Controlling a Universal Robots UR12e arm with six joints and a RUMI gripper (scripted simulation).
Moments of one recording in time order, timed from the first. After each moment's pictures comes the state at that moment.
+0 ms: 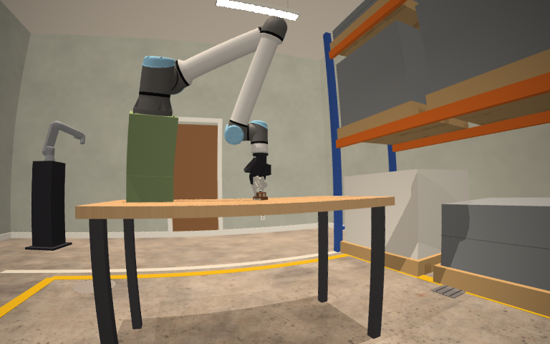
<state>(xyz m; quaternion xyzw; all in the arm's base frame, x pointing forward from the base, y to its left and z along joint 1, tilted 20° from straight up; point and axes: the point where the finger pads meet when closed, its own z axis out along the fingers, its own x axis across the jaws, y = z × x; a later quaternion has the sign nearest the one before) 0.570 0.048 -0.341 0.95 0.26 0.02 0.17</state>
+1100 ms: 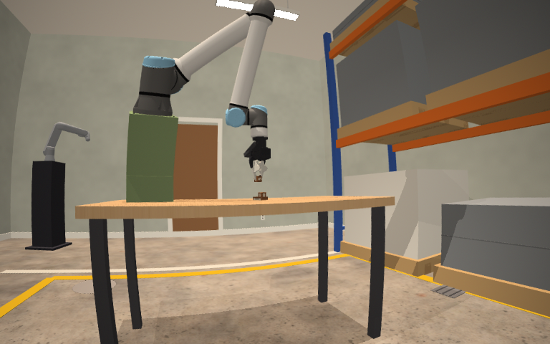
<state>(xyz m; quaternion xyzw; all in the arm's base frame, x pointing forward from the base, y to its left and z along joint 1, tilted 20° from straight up) 0.559 0.074 -0.261 0.95 0.26 0.02 0.17</state>
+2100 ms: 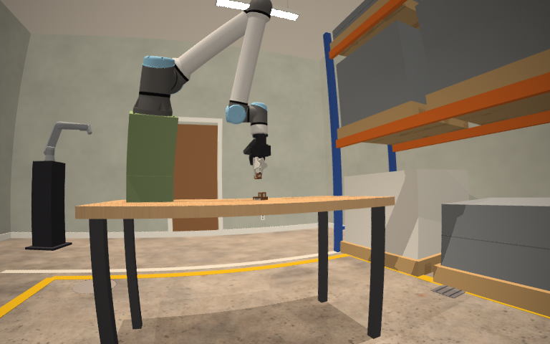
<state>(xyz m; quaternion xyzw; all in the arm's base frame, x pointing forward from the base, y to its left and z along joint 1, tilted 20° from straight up) 0.556 0.079 -0.246 0.95 0.27 0.02 0.17</state>
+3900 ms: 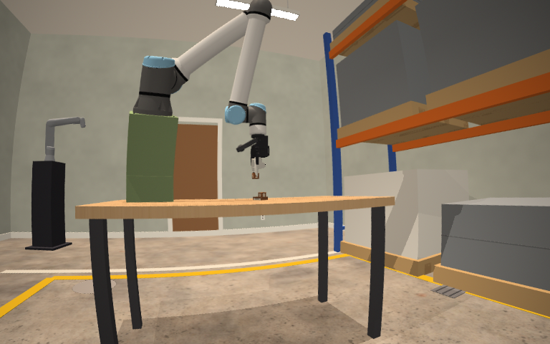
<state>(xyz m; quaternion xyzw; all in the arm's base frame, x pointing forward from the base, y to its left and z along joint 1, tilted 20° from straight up) 0.543 0.073 -0.246 0.61 0.77 -0.09 0.15</state>
